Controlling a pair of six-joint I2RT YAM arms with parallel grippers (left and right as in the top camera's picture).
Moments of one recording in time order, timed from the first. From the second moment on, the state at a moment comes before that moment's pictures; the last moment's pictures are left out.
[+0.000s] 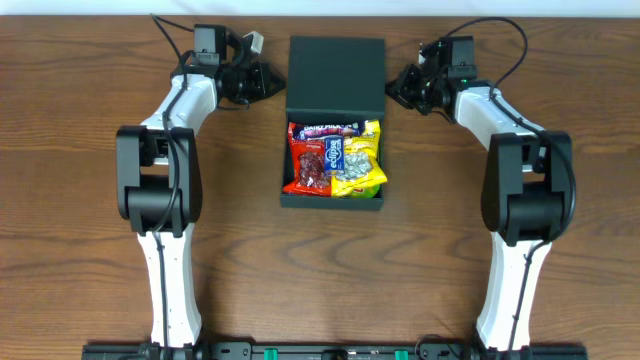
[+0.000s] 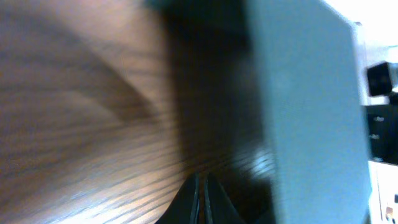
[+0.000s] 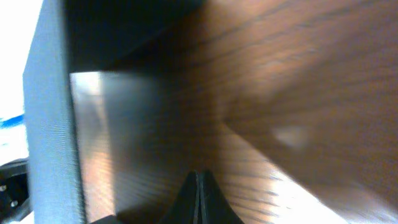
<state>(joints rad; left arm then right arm) -0.07 2.37 1.78 -0.36 0.76 -0.28 0.08 2.32 1.63 -0.20 -0.60 0.66</state>
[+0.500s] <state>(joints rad) -0.05 2.37 1.88 -0.26 1.11 -0.30 0.06 2.32 1.63 0.16 -1.06 0.62</state>
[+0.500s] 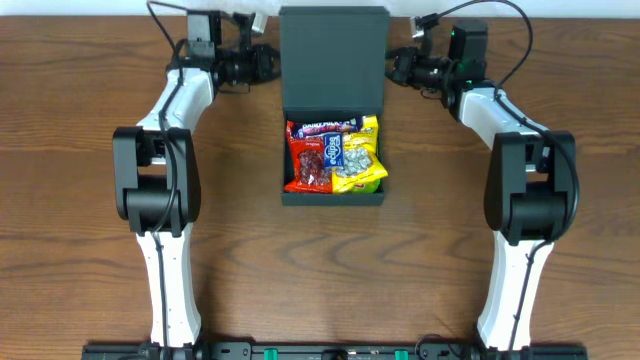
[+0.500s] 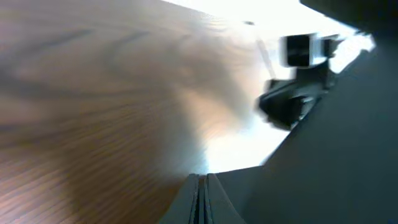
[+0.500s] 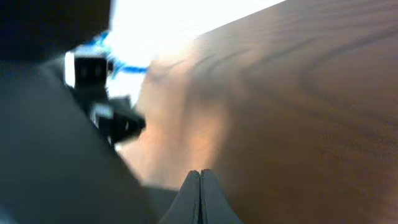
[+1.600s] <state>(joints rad) 0.01 2.01 1.92 -1.20 0.72 0.33 0.11 2.17 1.63 -0.60 -1.05 0.29</state>
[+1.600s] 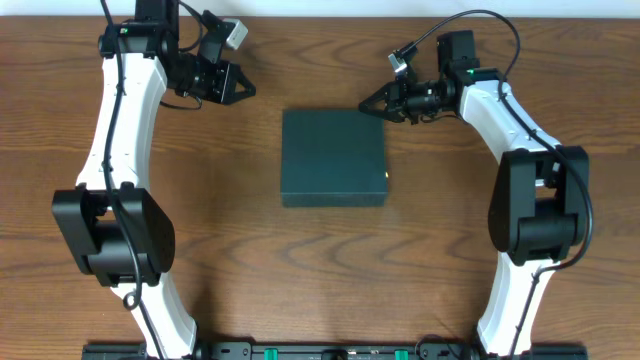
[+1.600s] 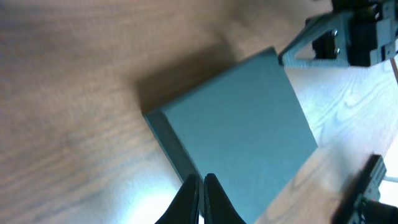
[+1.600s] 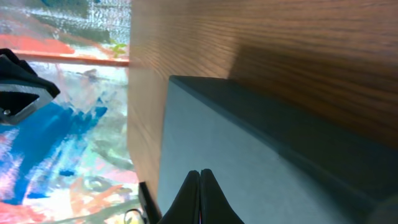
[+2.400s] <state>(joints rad) 0.01 1.66 1.90 -1.64 0.73 0.52 0.14 1.60 1.63 -1.06 -0.58 0.06</state>
